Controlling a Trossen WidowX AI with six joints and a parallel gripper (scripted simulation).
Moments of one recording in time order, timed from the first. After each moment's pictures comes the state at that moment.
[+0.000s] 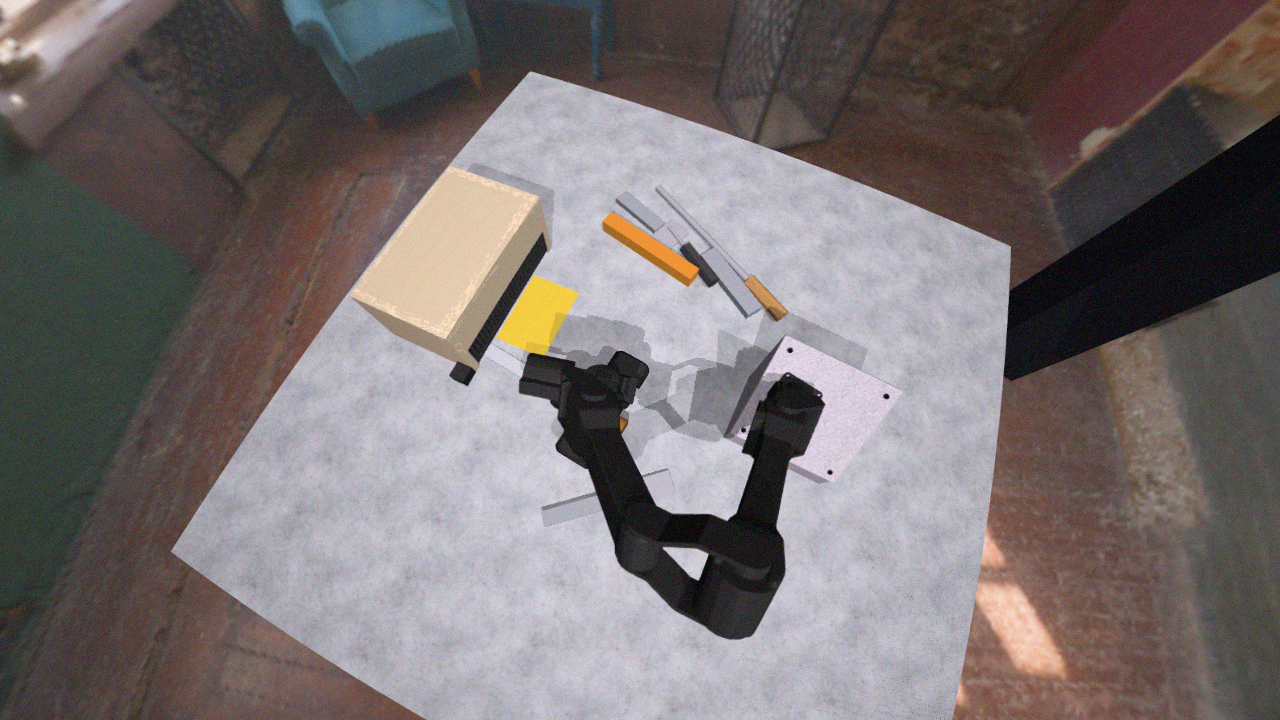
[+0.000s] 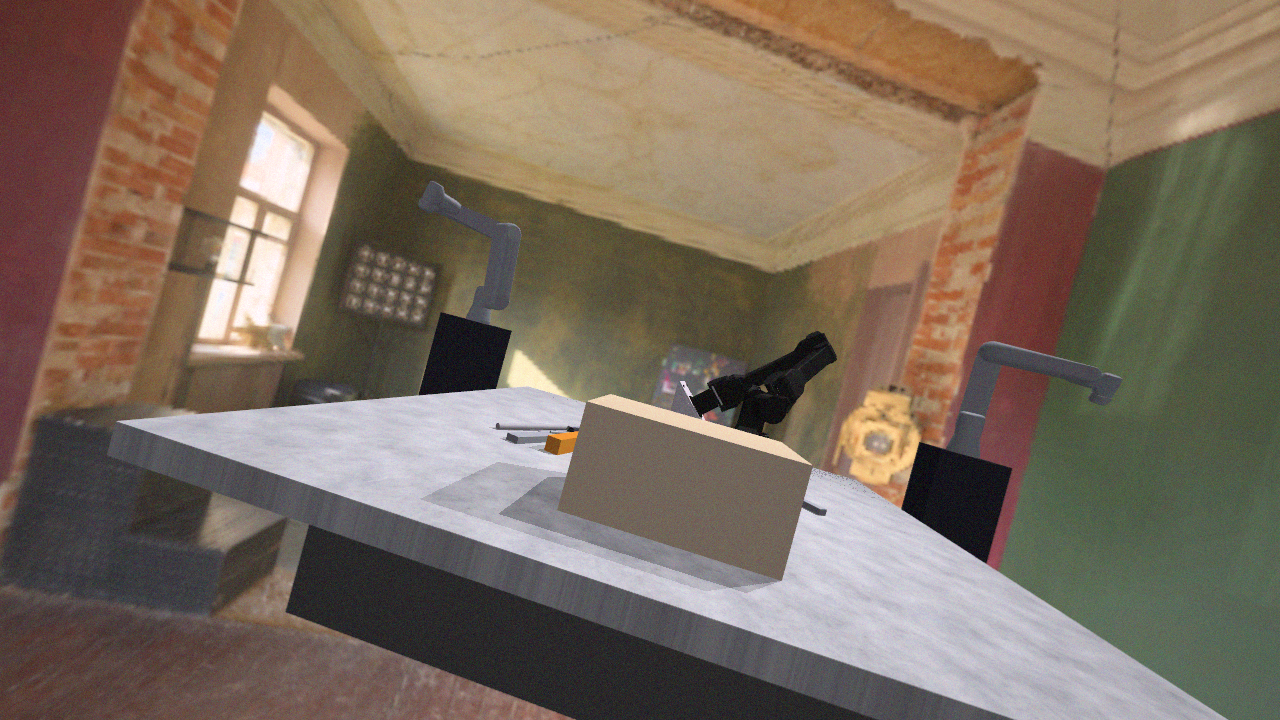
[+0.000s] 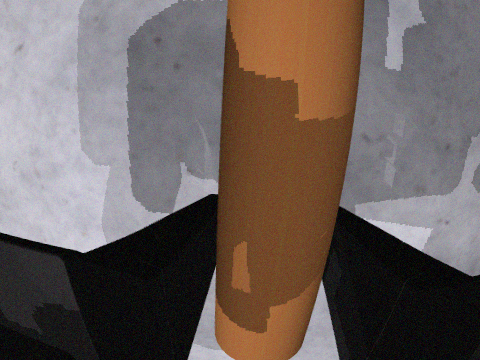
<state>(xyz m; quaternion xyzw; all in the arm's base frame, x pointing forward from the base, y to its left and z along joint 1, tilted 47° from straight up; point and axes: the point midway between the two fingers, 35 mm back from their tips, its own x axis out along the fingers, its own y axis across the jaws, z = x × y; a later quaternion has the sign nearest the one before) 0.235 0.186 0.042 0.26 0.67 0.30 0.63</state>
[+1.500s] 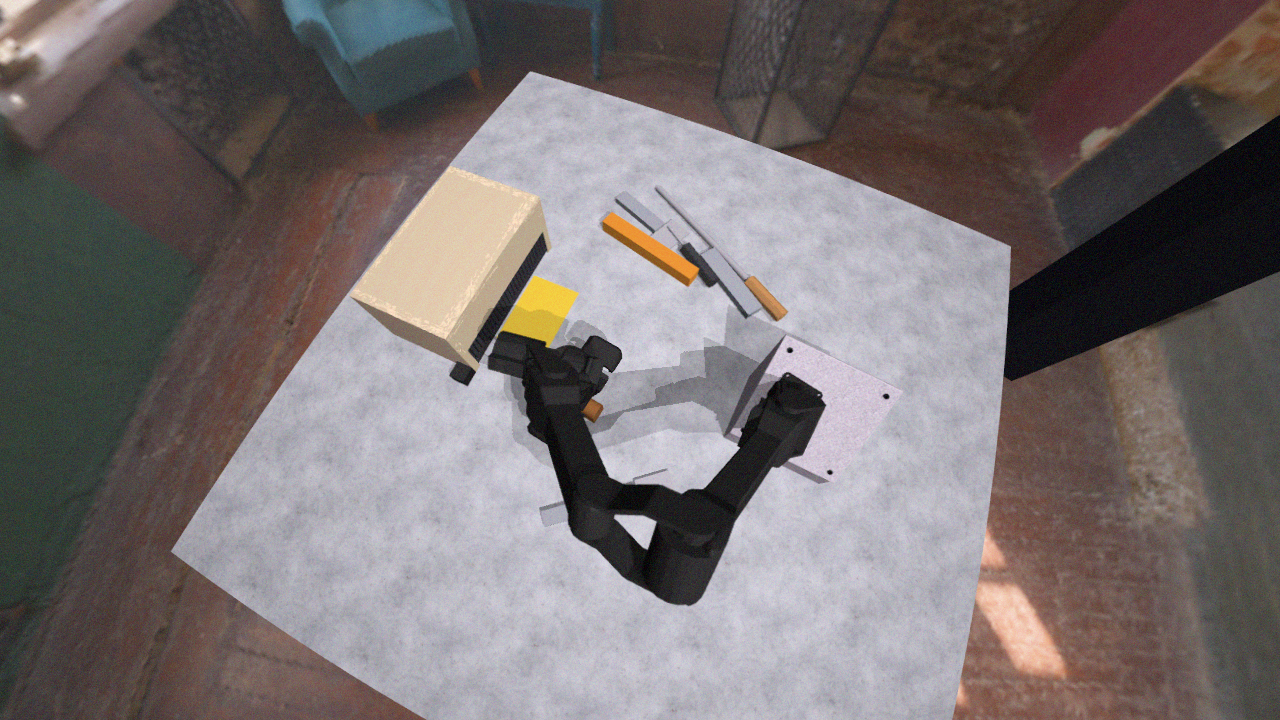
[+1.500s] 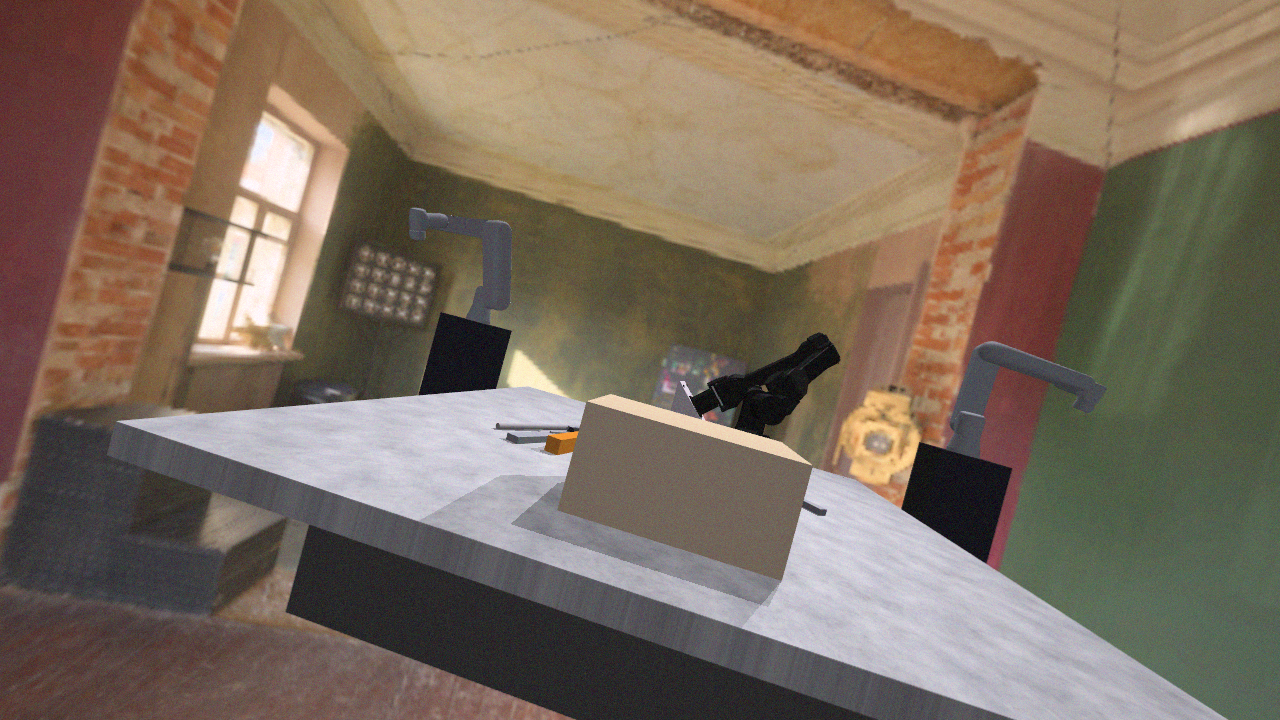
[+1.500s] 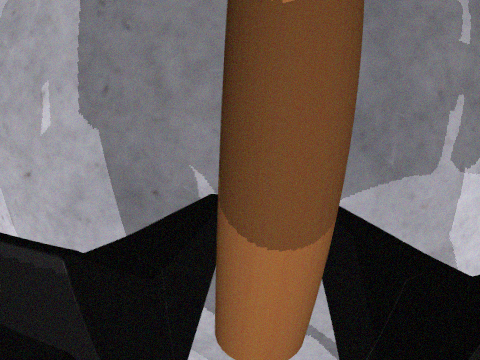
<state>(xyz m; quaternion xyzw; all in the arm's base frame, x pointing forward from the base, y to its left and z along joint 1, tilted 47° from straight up) 0.286 0.189 0.041 0.26 0.67 0.30 0.63</state>
